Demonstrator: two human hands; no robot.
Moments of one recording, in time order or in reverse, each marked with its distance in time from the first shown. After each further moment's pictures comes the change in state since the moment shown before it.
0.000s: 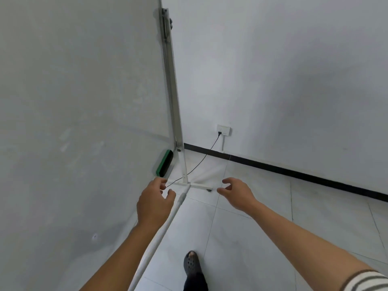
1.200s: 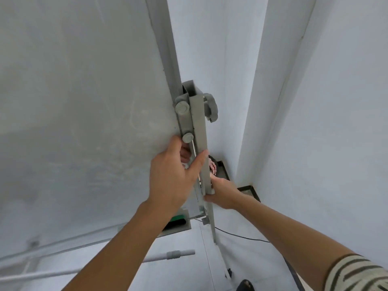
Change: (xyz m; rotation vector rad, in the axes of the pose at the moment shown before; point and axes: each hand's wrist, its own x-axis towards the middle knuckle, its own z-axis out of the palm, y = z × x) left_hand 0.391 0.261 0.029 0.047 0.881 -0.244; right_hand 0.477 -0.272 -0.077 -0.565 -0.865 -1.025
